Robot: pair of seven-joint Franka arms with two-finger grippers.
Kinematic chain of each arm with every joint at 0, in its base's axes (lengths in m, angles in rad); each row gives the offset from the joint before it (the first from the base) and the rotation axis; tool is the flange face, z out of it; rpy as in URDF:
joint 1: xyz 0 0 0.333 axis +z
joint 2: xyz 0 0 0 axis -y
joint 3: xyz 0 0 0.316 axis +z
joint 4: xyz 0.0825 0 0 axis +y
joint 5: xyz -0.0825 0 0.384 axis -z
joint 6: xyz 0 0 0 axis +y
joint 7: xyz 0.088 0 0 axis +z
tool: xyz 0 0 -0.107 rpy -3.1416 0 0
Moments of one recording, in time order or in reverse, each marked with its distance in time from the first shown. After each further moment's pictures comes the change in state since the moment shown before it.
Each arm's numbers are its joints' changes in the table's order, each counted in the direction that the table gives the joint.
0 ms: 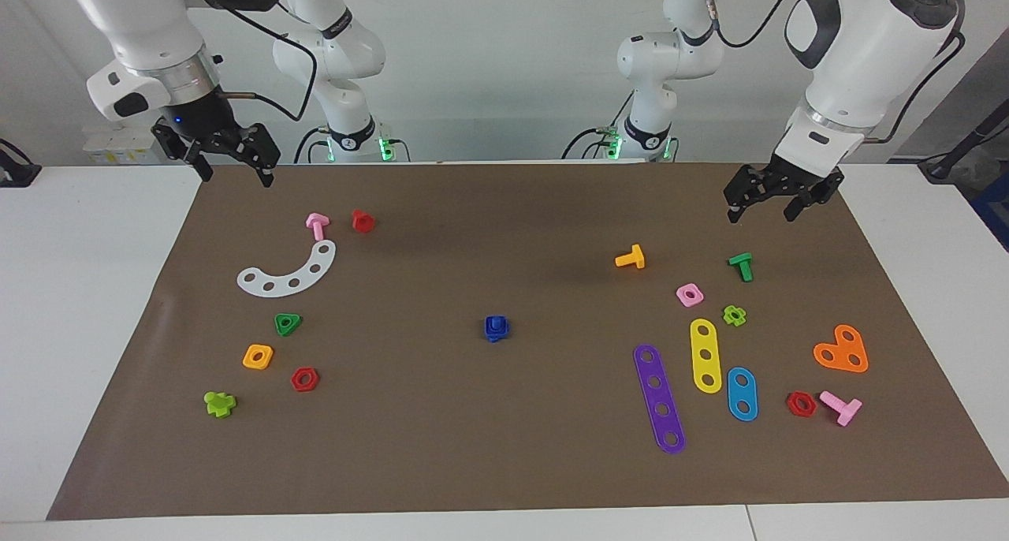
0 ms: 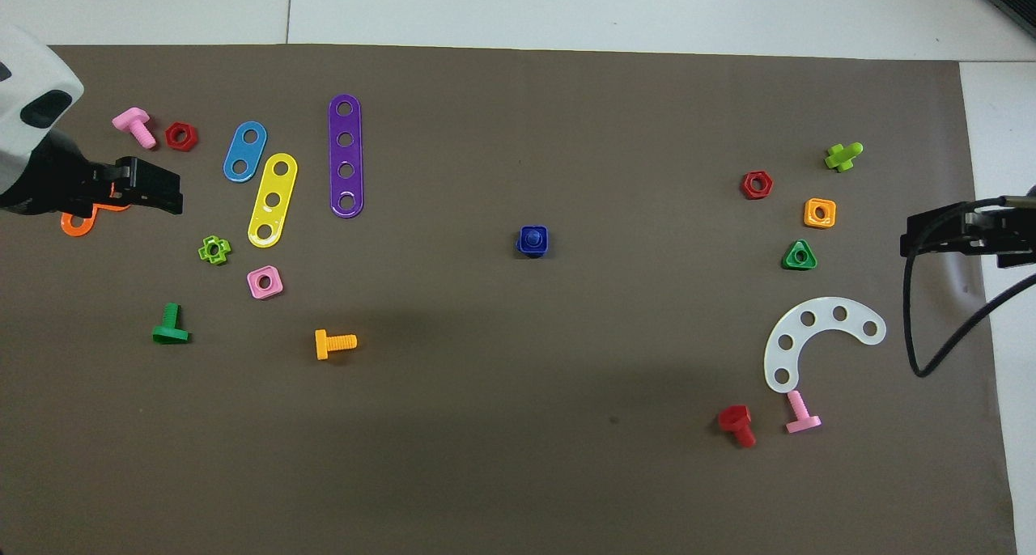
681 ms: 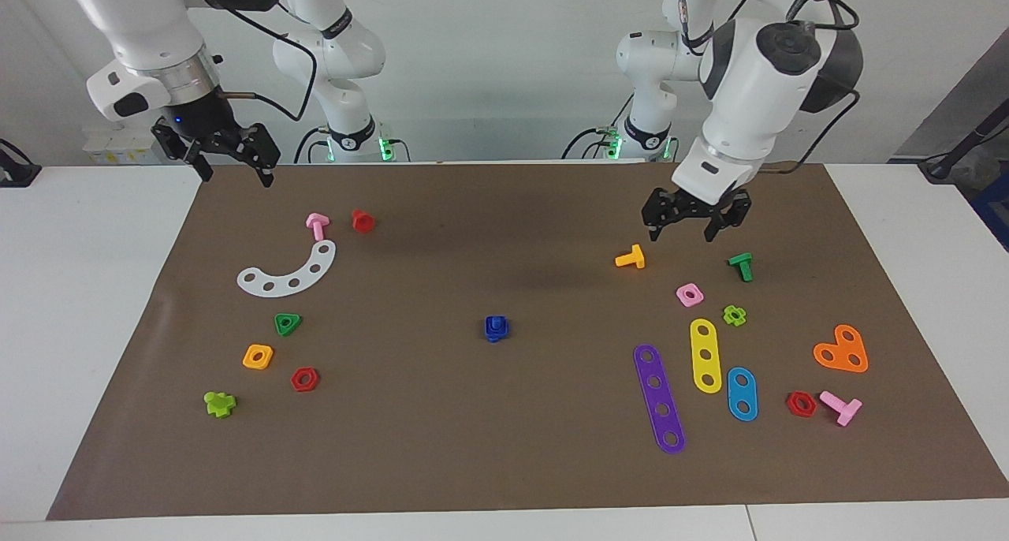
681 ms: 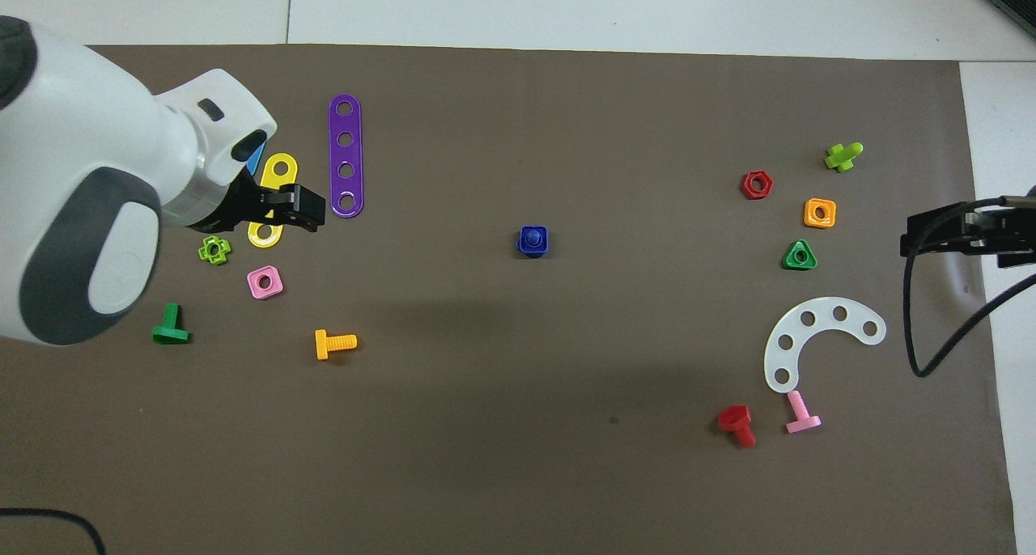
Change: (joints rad) left arm -0.205 -0.053 -0.014 0.102 0.020 -0.173 0.182; right arm 0.000 0.000 0.000 0.000 0.000 0.000 0.000
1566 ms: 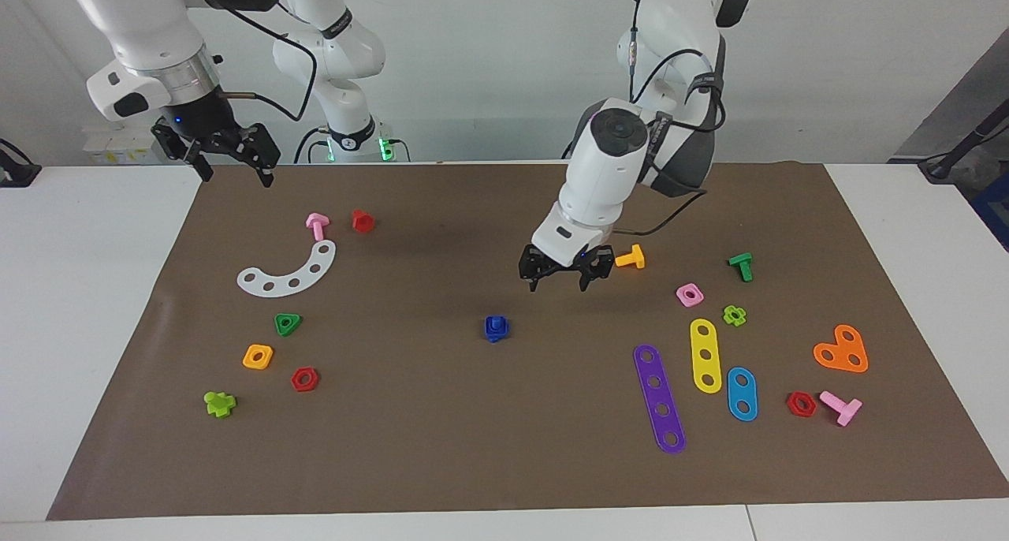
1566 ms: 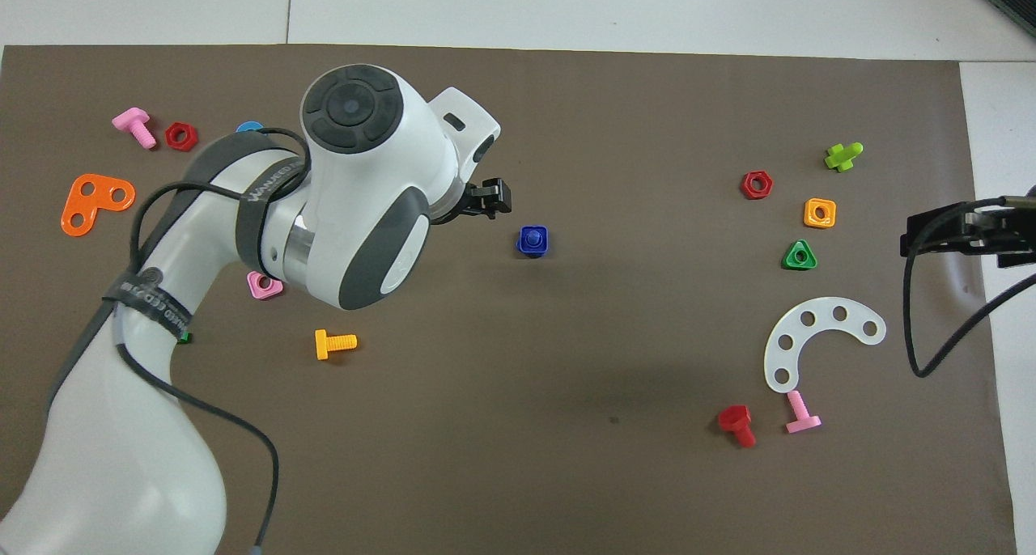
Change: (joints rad) left arm -0.252 -0.322 0.008 -0.211 -0.008 -0.176 0.291; right arm 0.000 0.000 0.000 0.000 0.000 0.000 0.000
